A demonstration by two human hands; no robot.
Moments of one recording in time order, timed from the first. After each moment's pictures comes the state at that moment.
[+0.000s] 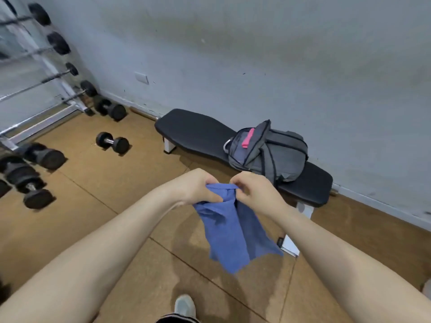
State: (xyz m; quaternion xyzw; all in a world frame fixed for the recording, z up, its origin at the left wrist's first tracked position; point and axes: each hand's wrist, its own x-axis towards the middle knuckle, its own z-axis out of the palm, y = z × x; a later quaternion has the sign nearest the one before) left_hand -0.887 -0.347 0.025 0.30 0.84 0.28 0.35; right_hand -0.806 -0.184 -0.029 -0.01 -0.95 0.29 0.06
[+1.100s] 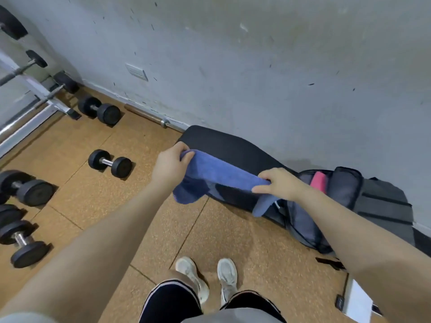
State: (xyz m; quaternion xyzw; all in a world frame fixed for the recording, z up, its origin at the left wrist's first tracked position) left_hand -1.492 -0.305 -0.078 0.16 0.94 0.29 0.11; right_hand -1.357 -0.076 -0.108 -0.10 -0.92 0.34 -0.19
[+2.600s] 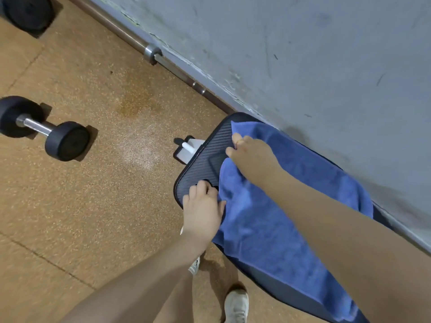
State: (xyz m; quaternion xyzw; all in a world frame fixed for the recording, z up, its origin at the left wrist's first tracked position) left_hand -1.781 -0.284 -0.469 0.18 0.92 0.13 0.31; right_hand -1.832 -0.132 -0.439 0.06 -0.96 -0.07 -0.27
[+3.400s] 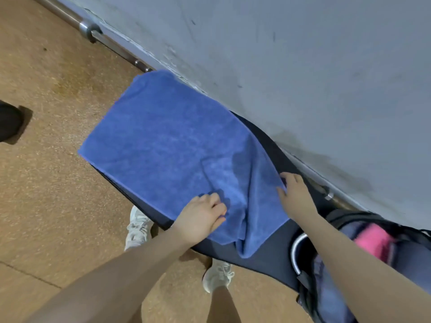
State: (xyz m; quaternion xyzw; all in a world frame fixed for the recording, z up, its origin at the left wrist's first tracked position) left_hand -1.633 -0.191 -0.468 0.52 0.79 0.23 0.22; right_hand -1.550 0.039 -0.425 -0.39 -0.85 0.22 -0.28
